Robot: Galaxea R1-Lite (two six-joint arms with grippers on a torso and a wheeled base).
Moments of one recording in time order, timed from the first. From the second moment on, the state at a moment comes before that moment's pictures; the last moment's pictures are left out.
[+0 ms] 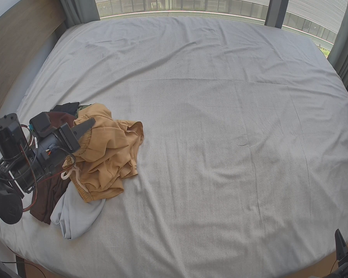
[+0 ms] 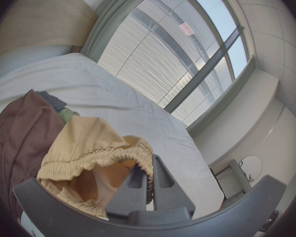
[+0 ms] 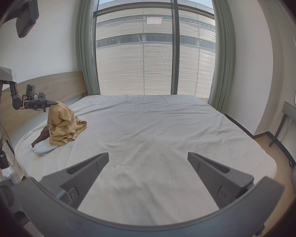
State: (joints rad) left arm -0.20 1.62 -0.51 -1.14 -0.32 -0.52; right arm 0.00 0.02 -0.02 -0.01 0.01 -0.01
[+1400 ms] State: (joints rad) left arm -0.50 1.52 -0.66 -1.19 -0.55 -0.51; right arm 0.00 0.02 -0.02 -0.01 0.01 -0.01
